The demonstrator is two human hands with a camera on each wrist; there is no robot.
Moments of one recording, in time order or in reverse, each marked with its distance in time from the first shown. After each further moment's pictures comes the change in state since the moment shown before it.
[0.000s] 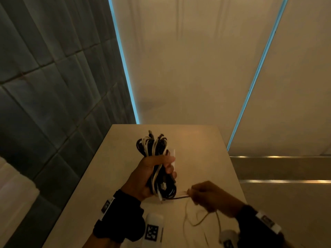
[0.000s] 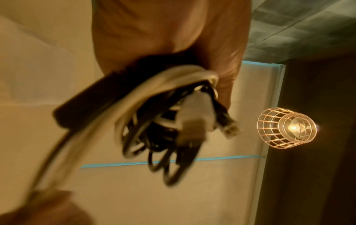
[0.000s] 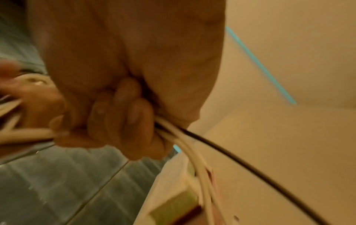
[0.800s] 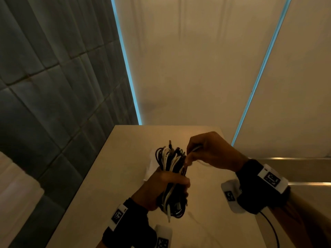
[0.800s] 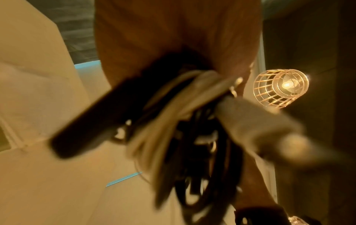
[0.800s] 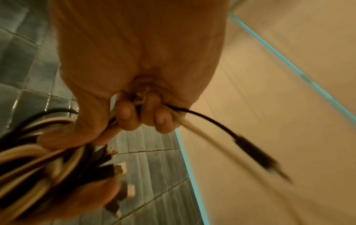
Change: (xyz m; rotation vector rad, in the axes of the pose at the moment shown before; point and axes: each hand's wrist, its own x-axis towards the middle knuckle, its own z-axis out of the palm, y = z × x) left_hand -0.007 -0.027 0.001 0.371 0.000 -0.007; right_hand 0.025 -0.100 -0.051 -0.542 0.226 -0.561
